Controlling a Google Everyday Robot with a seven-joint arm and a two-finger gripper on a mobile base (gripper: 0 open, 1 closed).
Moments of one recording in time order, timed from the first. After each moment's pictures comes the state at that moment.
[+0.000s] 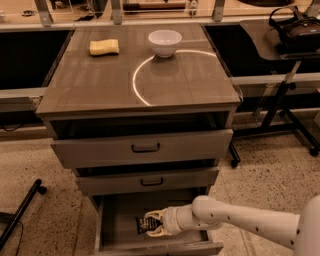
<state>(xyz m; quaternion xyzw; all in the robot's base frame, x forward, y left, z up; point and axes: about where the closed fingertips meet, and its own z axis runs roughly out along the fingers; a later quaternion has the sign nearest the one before) 0.459 0.031 0.338 -0.72 0.53 0.23 0.39</state>
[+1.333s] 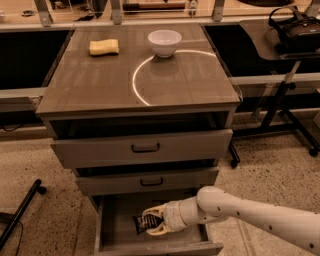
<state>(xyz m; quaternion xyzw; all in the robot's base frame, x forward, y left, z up) 0.436 0.032 0.417 -0.76 0.46 0.23 0.40</state>
